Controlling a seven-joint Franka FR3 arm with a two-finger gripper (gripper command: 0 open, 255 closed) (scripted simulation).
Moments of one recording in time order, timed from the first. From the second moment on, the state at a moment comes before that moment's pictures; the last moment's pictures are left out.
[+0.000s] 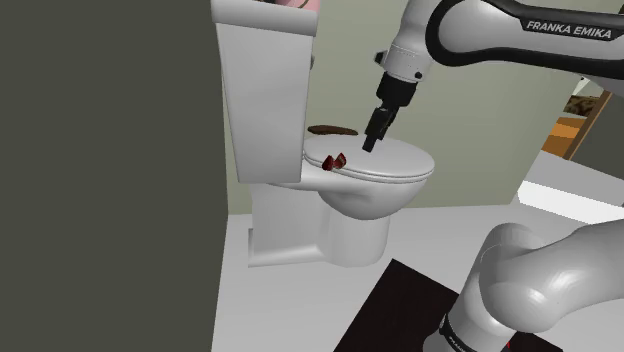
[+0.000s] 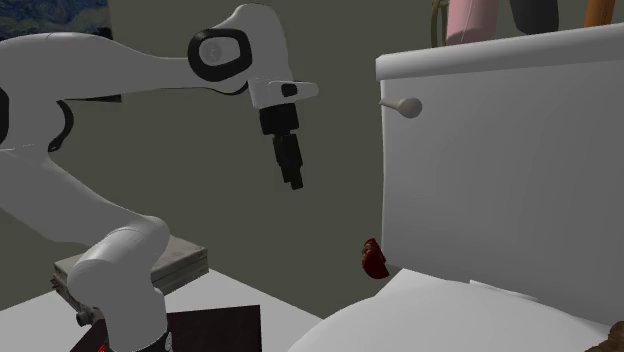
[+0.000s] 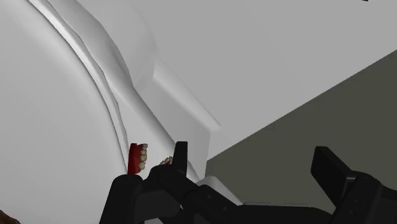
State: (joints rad) arm 0.00 -0.78 -0.03 -2.29 -0.07 1.70 -0.15
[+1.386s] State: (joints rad) arm -0.03 -0.48 -0.21 -2.39 -0.18 2.24 -0.34
